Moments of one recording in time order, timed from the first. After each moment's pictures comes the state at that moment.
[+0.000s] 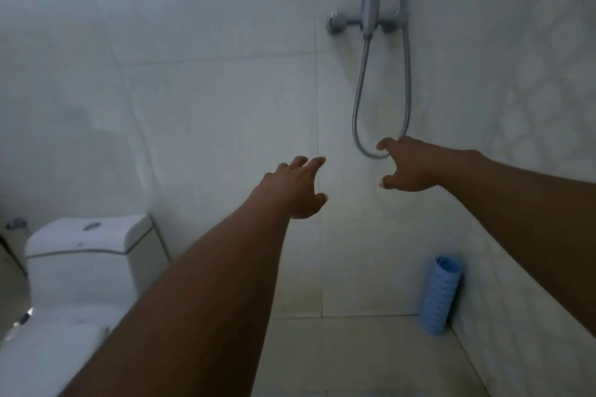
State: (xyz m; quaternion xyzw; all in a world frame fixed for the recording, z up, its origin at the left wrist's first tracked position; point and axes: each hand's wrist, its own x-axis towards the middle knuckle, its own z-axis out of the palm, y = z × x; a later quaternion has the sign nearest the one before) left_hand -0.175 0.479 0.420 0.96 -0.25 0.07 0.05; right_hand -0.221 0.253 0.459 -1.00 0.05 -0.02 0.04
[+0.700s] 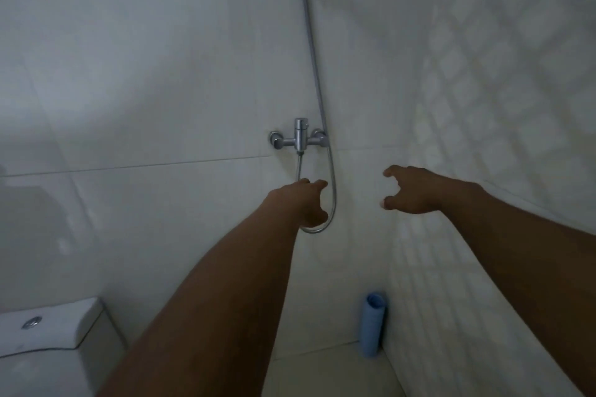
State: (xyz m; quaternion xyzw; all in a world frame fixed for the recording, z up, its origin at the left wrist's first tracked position) left_hand -0.202 0.376 0.690 0.94 -0.34 -0.03 0.05; right_hand -0.318 0.178 0.723 -0.98 0.18 0.01 0.11
